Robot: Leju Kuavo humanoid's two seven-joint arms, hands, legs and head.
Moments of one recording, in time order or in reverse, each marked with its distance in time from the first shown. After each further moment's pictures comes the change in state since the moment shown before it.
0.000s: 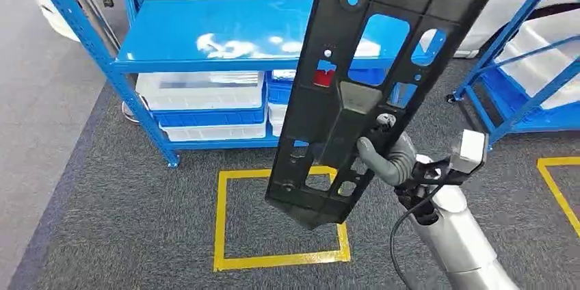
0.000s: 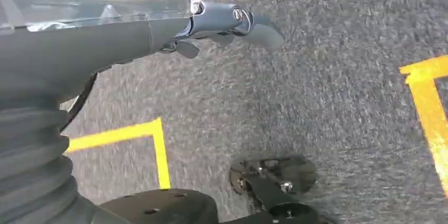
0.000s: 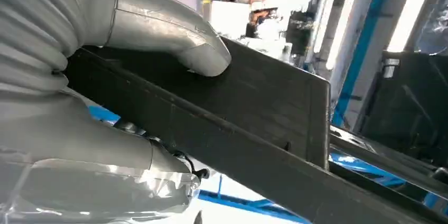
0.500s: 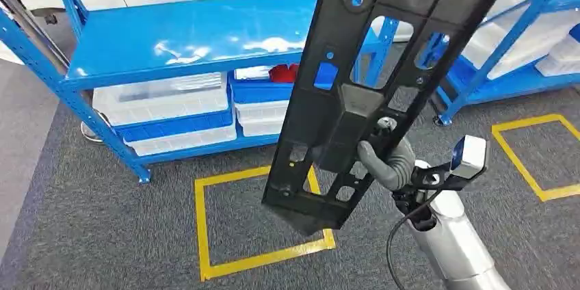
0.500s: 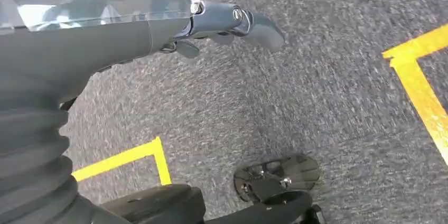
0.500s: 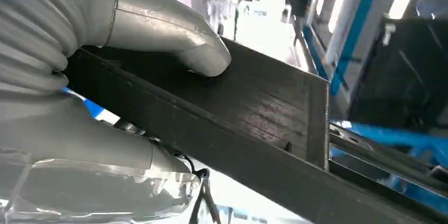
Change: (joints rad) left arm 0.001 -0.002 -0.001 0.000 -0.019 -0.003 0.009; right arm 0.040 0.021 -0.011 -0.027 -0.006 -0.018 -0.001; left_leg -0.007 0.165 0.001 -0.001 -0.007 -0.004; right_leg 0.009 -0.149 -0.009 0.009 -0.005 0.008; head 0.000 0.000
